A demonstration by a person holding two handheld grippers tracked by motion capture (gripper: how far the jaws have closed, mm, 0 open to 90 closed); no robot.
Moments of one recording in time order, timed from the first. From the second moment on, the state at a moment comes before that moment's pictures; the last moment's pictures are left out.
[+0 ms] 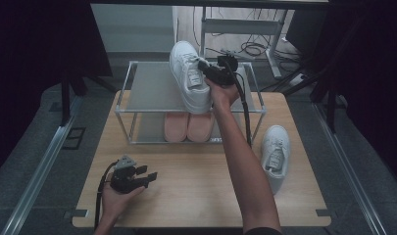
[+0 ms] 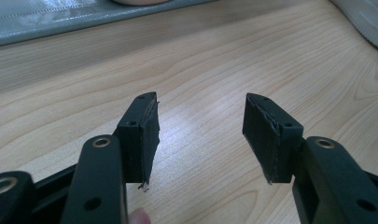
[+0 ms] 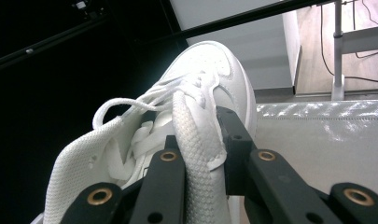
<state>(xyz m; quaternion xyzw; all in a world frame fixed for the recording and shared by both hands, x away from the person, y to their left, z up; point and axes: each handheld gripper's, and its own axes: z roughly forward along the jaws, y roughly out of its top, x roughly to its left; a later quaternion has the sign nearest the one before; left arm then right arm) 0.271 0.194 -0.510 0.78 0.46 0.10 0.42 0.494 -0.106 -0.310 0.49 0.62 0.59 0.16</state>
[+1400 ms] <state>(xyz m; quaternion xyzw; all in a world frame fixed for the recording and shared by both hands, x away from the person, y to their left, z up) 0.272 0.187 -0.514 0.78 0.46 0.10 0.41 0.487 -0.146 -0.320 0.48 0.63 0.59 0.18</state>
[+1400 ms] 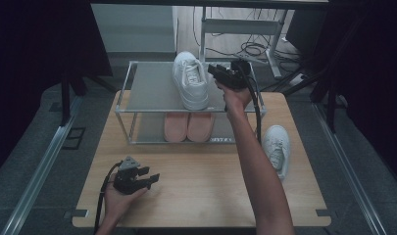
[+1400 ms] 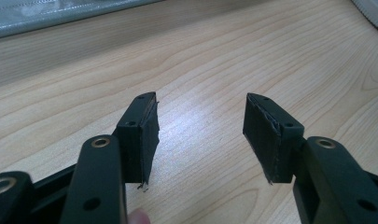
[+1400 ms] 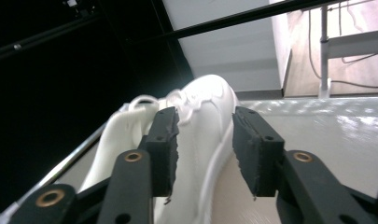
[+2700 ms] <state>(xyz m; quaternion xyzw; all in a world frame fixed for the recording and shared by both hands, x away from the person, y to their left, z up) 0.269 0.185 -0.513 0.79 0.46 0.10 0.40 0.434 -0.150 -0.373 0.42 0.70 0.56 0.13</state>
